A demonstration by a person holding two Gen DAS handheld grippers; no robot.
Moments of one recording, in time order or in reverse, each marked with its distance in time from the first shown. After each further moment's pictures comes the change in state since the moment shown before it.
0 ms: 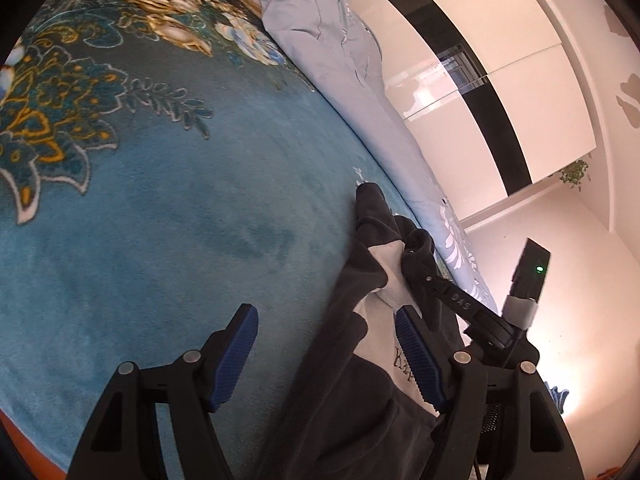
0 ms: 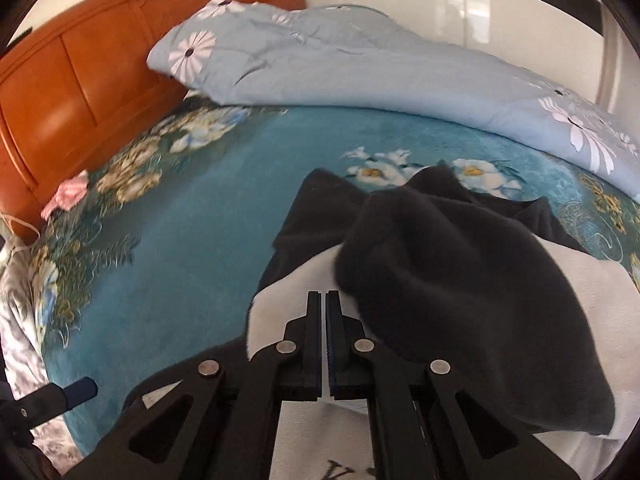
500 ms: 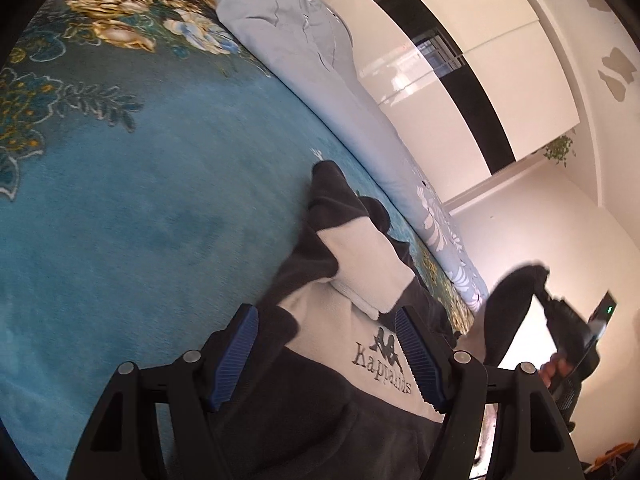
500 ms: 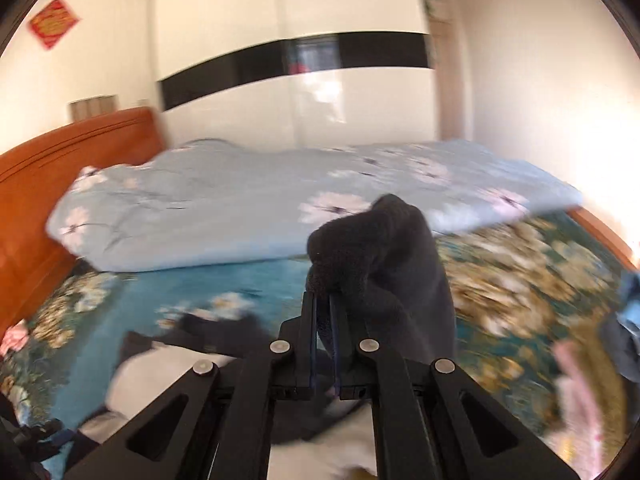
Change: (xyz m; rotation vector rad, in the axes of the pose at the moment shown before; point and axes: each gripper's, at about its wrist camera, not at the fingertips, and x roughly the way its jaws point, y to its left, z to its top) left arm 0.027 -0.045 -0.008 0.068 0.023 -0.038; right arm -0.204 -0.183 0.008 0.259 -0.414 -0.282
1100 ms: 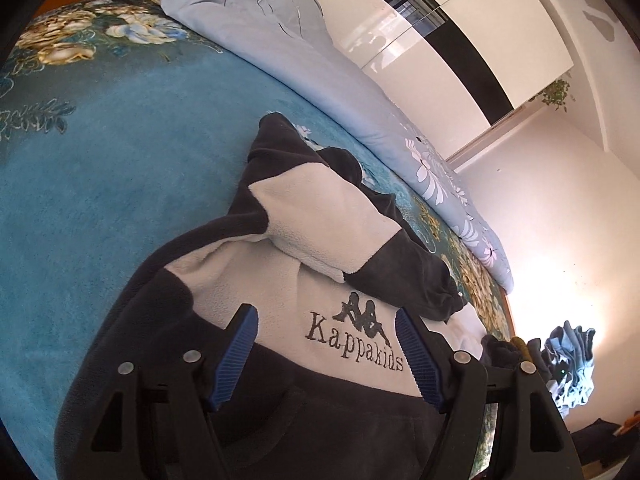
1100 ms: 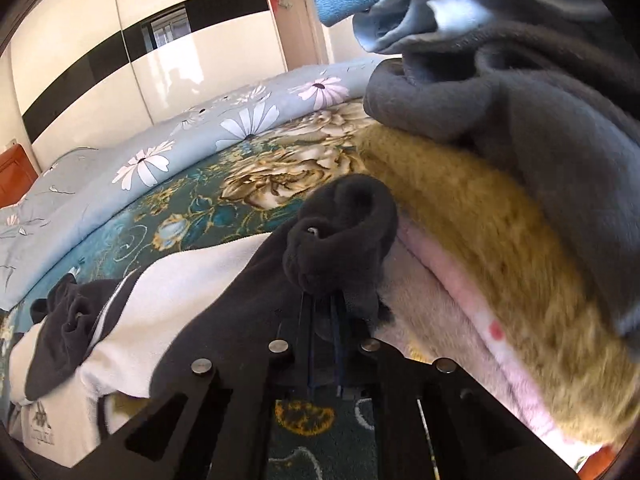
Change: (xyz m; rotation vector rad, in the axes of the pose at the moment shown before) left arm 0.043 -0.065 -0.029 0.142 0.099 0.055; right arm -0.038 -0.253 -0.141 0.370 0.167 -0.434
